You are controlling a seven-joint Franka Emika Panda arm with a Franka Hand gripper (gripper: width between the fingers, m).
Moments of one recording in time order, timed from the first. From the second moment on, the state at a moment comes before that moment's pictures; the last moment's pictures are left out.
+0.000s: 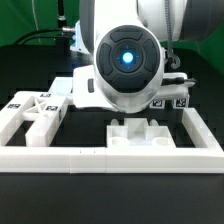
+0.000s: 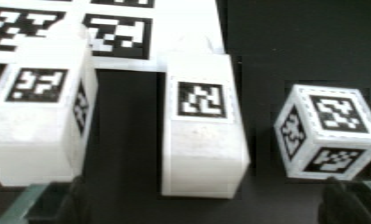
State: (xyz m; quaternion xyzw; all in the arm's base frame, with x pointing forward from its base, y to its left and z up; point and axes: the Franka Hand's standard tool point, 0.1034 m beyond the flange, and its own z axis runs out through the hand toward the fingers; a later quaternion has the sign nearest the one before) arm 0.479 0.042 0.024 -0.87 0.01 0.49 0.07
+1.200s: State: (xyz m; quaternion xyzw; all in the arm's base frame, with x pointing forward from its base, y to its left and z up) arm 0.461 0.045 0.008 -0.87 0.00 0.49 0.08
